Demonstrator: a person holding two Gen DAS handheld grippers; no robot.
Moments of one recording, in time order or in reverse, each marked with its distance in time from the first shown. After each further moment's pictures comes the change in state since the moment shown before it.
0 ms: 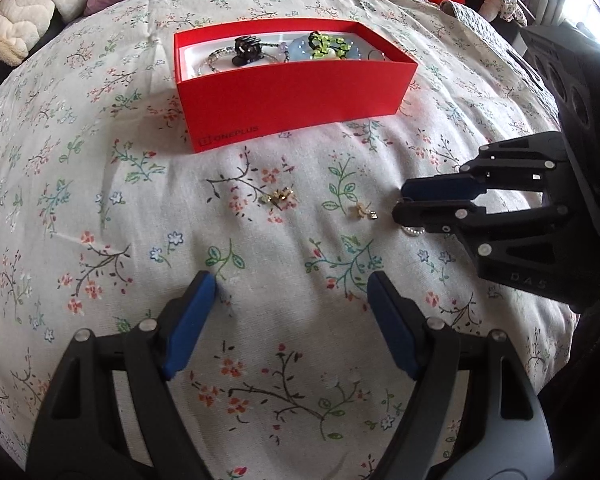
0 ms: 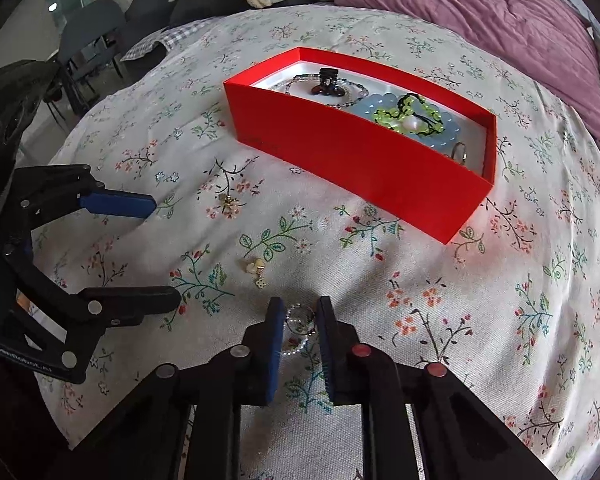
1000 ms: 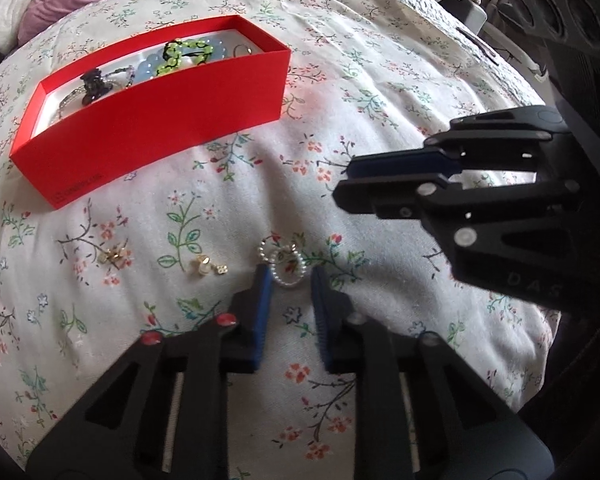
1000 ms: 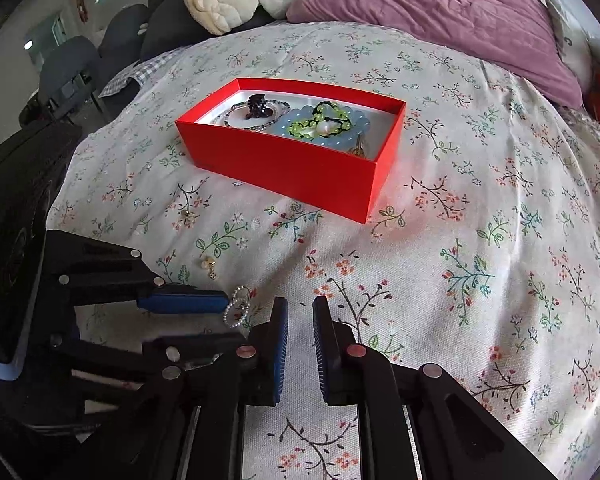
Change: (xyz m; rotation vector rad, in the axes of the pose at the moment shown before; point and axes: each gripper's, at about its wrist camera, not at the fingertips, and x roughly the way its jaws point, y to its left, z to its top) left arm 0.034 -0.078 0.028 0.114 0.008 -0.119; right arm -0.037 -0.043 -0.019 0.125 -0.058 -0.016
